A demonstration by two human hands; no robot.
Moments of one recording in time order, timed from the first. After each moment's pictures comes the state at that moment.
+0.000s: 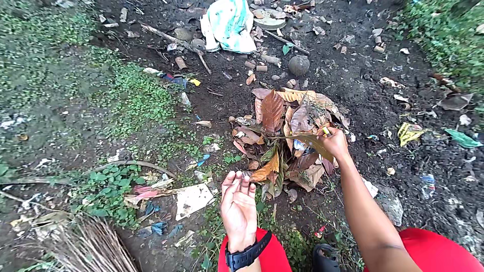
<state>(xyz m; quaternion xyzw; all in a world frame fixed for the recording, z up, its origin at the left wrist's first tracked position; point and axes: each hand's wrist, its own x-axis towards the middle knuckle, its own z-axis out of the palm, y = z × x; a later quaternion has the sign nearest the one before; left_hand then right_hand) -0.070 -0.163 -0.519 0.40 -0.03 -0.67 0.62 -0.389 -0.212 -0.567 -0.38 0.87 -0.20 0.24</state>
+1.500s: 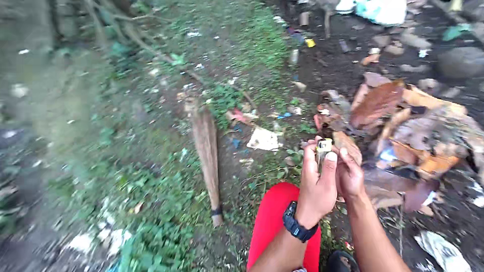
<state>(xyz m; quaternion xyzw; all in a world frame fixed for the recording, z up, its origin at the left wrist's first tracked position) -0.038 -0.112 -0.473 0.52 -0.34 -0.51 0.59 -0.131 -0.152 -0.548 -0.39 0.34 -0.48 0.71</state>
